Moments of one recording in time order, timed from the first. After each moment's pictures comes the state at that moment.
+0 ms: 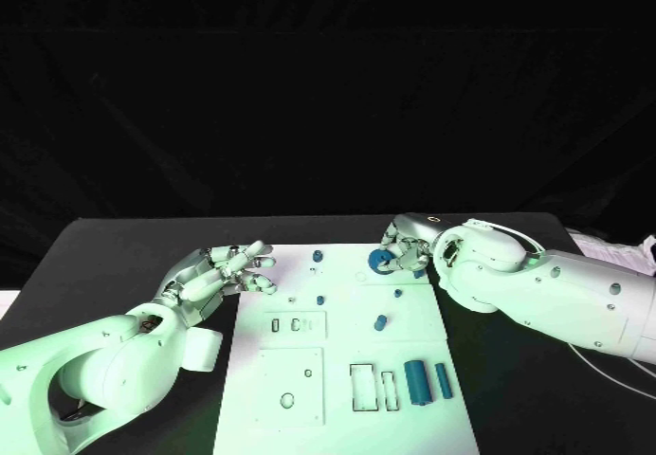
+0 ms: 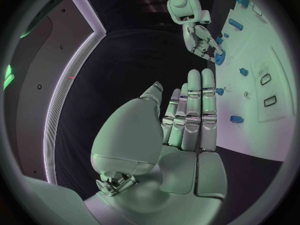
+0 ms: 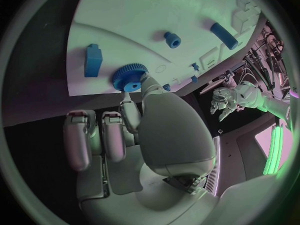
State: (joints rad) left arm 1.17 -1.00 -0.01 1.80 0.03 -0.36 0.40; left_hand 1.39 -0.01 0.09 0.22 0.14 0.99 0.20 0.12 0.07 1.14 0.13 0.10 0.09 1.30 0.06 0.28 0.35 0.17 1.12 0.16 0.46 0.21; right arm 1.24 -0.85 0.07 1.50 -1.59 -0.19 -0.36; right_hand 1.43 -0.09 0.08 0.26 0.17 1.03 0.13 0.12 0.08 1.41 0.05 1.23 1.28 1.47 -0.02 1.52 1.31 0.05 1.46 0.09 1.51 1.31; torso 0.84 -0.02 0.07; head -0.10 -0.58
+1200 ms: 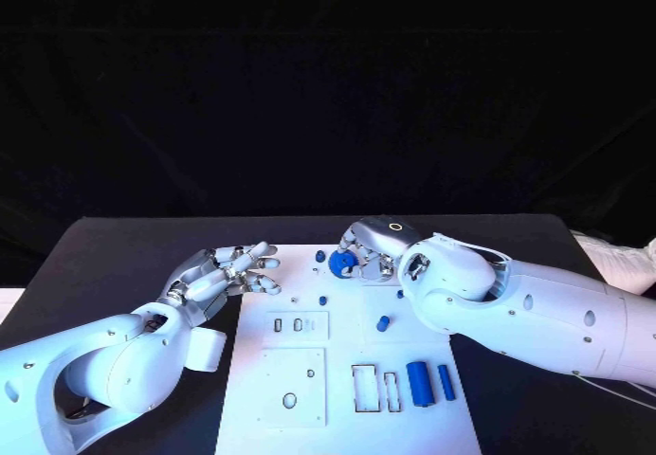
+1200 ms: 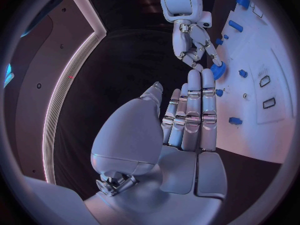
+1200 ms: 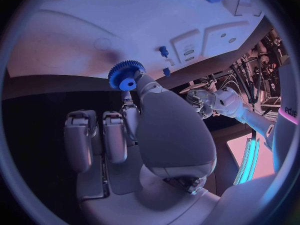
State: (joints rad) left arm 1.17 -0.99 -0.01 1.80 0.03 -0.35 0.39; left_hand 1.39 -0.01 0.10 0.22 0.14 0.99 0.20 0.11 0.07 1.14 0.13 0.10 0.09 1.30 0.06 0.28 0.36 0.17 1.12 0.16 0.46 0.21; right arm 1.22 -0.76 0.06 1.63 -1.78 -0.31 -0.36; right_hand 1.47 -0.09 0.20 0.20 0.16 1.08 0.13 0.15 0.09 1.44 0.02 1.28 1.31 1.46 -0.05 1.53 1.31 0.04 1.47 0.07 1.53 1.31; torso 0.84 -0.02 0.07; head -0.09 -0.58
